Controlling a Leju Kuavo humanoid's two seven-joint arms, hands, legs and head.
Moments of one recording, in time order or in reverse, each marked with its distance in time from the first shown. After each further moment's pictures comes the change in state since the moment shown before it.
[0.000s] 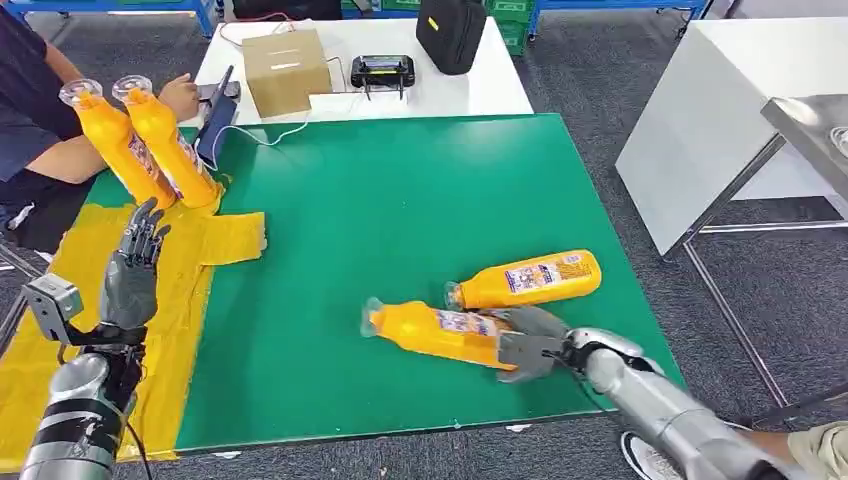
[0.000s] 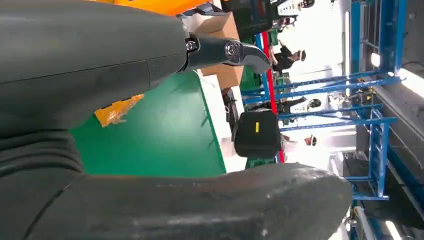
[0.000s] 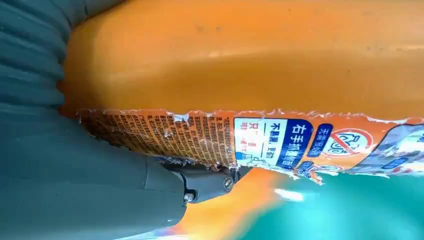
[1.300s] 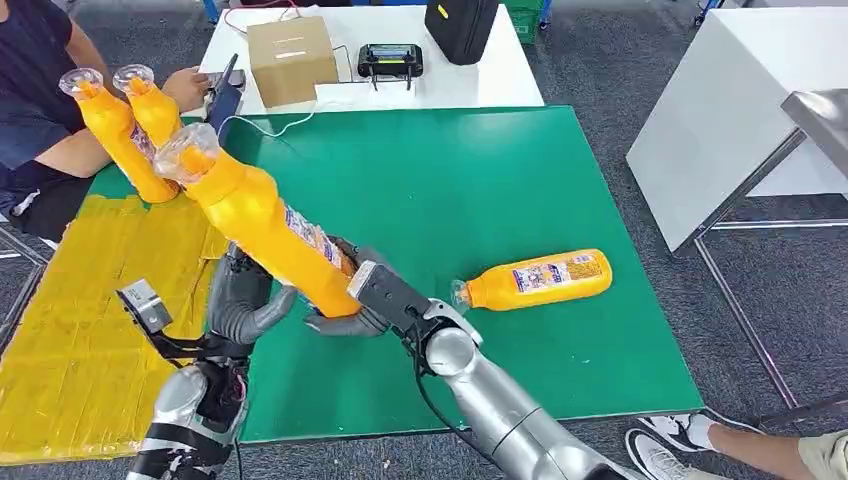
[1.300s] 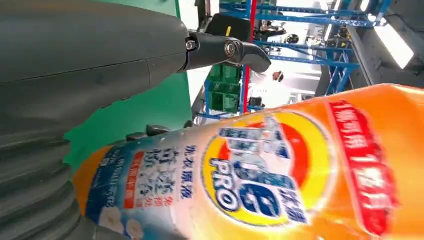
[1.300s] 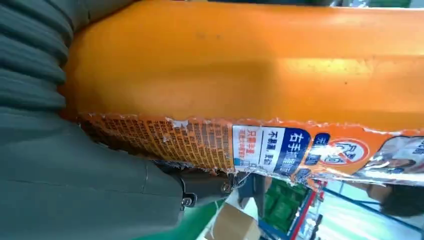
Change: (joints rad) left arm 0.128 -0.240 -0.317 -0.286 0.246 0.056 0.152; right arm -0.010 0.541 -0.191 -0.094 -0.096 -0.090 0.060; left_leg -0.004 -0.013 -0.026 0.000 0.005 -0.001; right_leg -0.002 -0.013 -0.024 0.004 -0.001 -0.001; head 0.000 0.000
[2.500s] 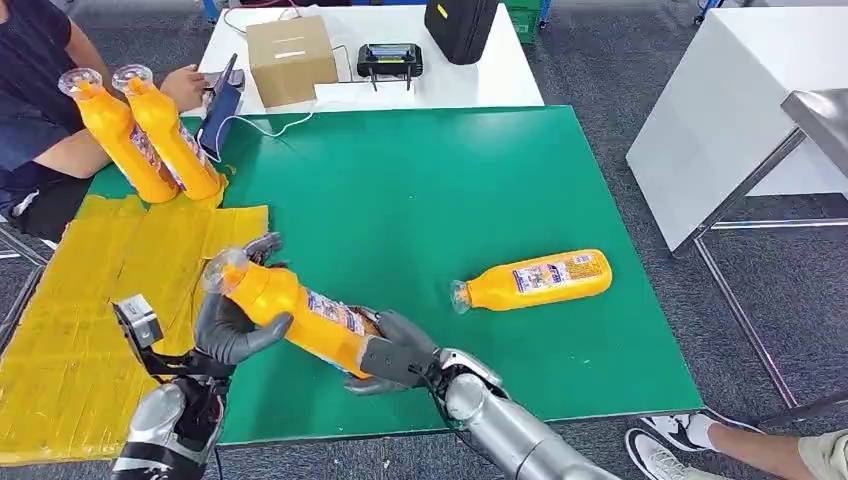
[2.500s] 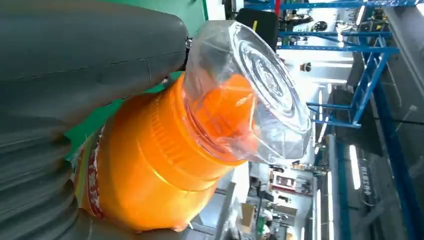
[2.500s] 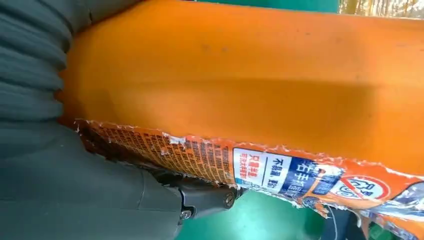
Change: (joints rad) left arm 0.062 0.088 0.009 -0.029 -0.031 -0.050 0.045; right arm 0.076 -0.085 0.081 0.164 0.193 -0.026 -0.012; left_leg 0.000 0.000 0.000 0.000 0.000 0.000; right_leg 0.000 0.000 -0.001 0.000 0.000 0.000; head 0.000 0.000
